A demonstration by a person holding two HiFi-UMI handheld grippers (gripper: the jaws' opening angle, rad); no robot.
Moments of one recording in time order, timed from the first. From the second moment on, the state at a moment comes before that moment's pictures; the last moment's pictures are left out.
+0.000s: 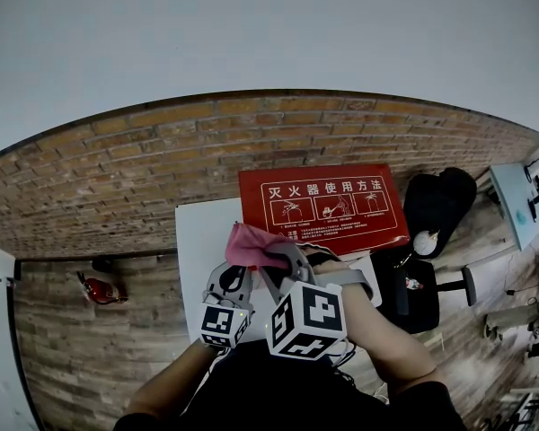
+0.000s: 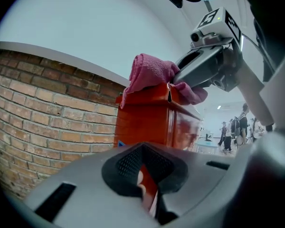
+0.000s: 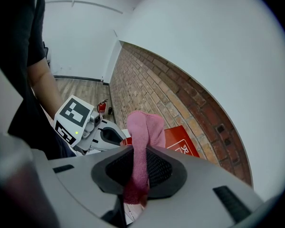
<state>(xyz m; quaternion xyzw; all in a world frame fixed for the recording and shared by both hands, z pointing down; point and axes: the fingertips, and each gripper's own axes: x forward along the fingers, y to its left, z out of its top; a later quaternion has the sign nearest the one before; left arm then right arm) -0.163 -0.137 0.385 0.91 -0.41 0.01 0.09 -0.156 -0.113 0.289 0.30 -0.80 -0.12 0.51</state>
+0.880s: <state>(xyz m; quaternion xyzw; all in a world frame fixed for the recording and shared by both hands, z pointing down) -0.181 -0.122 0.376 0.92 -0.37 -0.01 0.09 -0.184 -0.106 0.266 0.38 -0.84 -0.13 0.38</state>
